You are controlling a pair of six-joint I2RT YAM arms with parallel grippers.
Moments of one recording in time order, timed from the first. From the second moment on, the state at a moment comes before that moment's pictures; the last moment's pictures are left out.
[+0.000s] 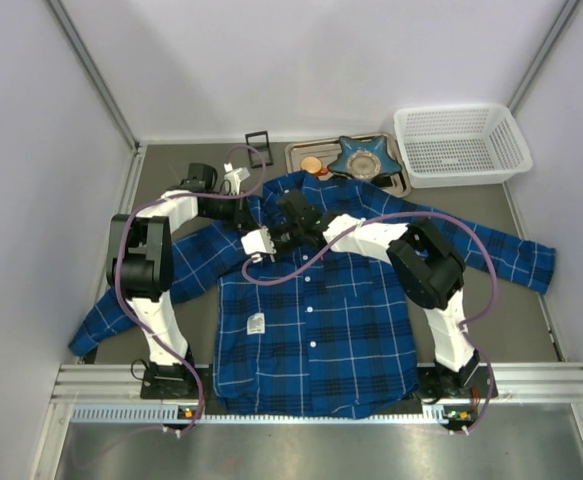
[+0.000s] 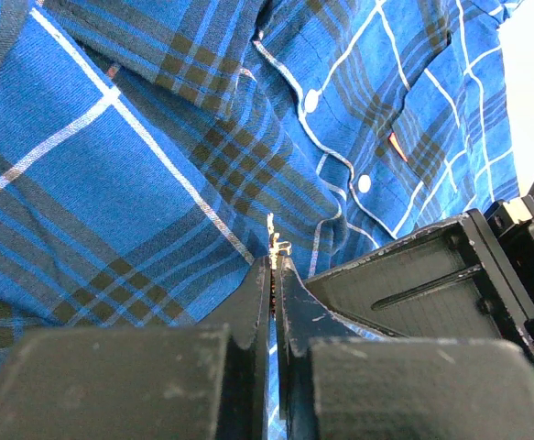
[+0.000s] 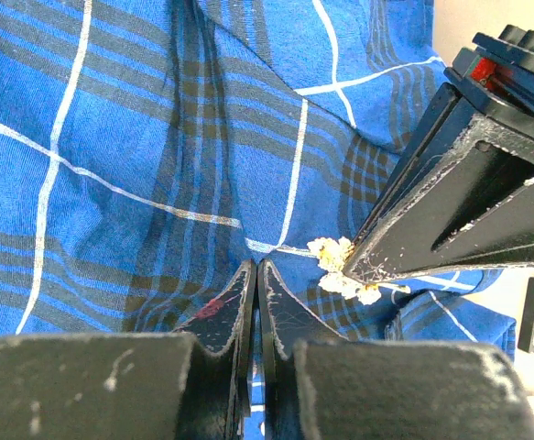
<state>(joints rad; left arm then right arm) -0.08 1.92 1.29 -0.44 0.86 0.03 0.83 2.07 1.47 -0.17 -0.48 -1.13</state>
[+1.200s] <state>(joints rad) -0.09 1.92 1.29 -0.49 0.88 0.06 0.84 2.06 1.46 -0.16 -0.48 -1.14</state>
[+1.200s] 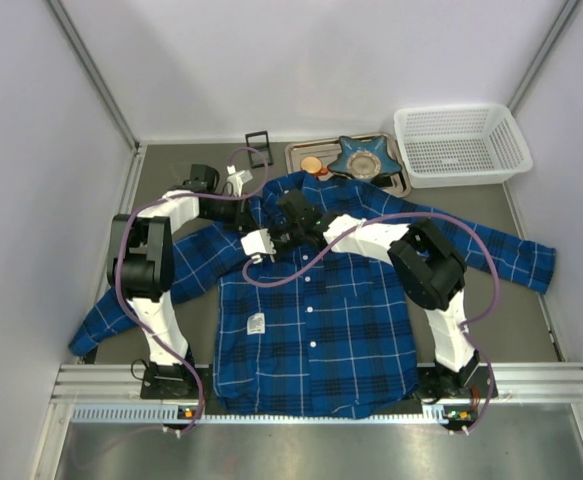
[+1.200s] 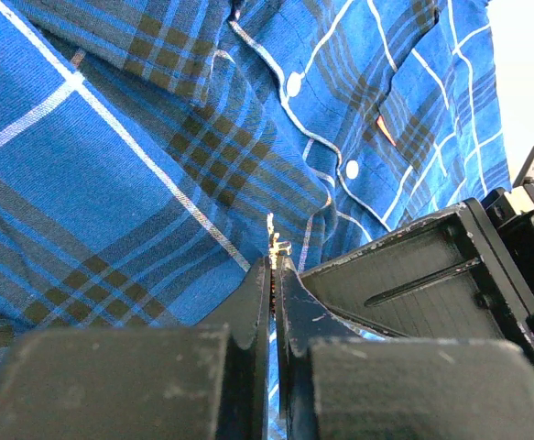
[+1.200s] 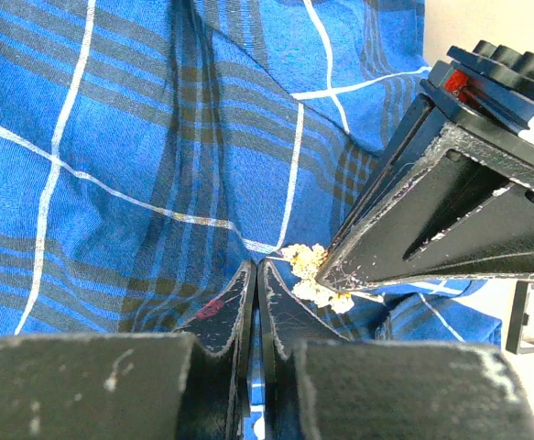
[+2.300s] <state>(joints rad) -0.10 1.91 1.27 -0.52 0.90 0.11 0.83 2.06 1.45 -0.16 -0.47 -1.12</state>
